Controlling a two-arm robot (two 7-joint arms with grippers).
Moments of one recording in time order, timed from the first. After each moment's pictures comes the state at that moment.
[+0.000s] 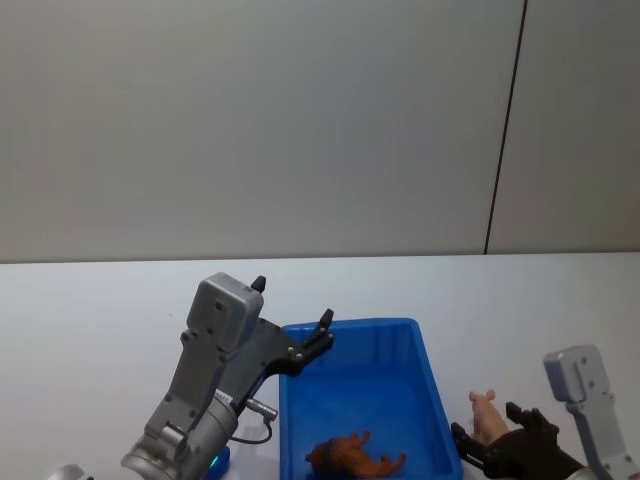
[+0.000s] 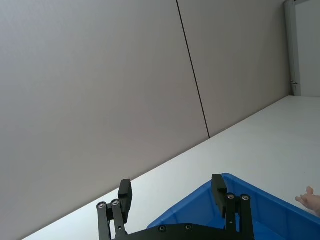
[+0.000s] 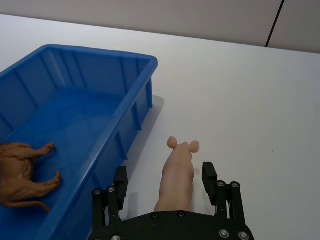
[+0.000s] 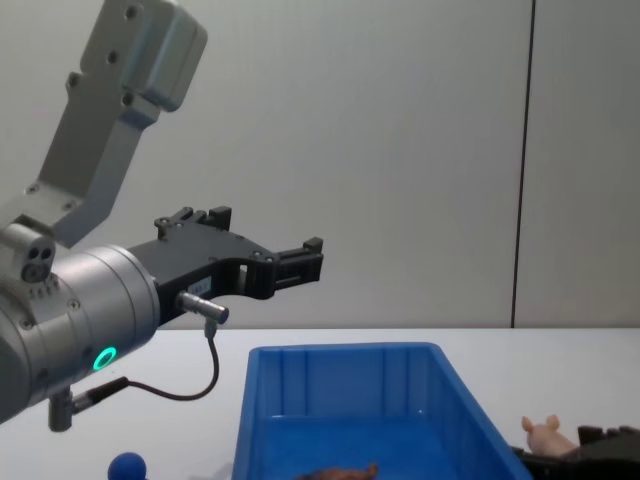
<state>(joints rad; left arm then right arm) -0.24 0.38 0.45 -1.63 -0.20 0.01 -0.01 0.07 0.22 -0.24 -1.54 0.18 0.31 0.19</state>
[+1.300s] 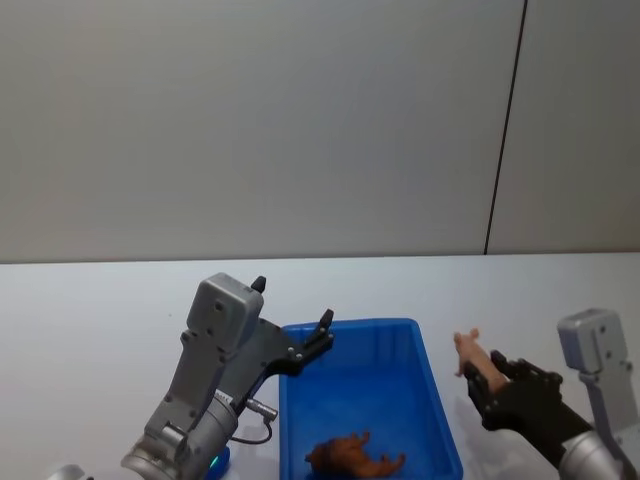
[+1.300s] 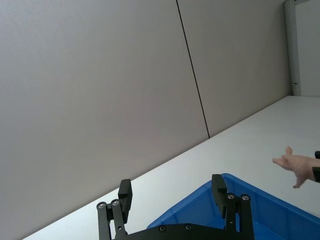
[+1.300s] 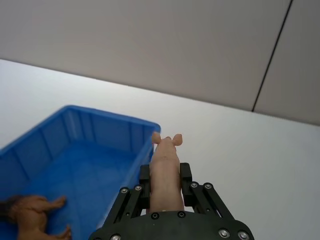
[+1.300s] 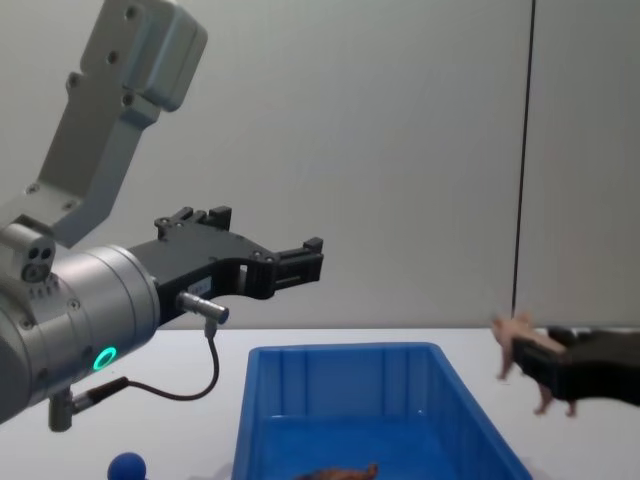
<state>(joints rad) -0.24 0.38 0.45 -1.63 -0.20 0.01 -0.01 0.07 0.23 -0.23 -1.61 0.15 0.18 0.19</state>
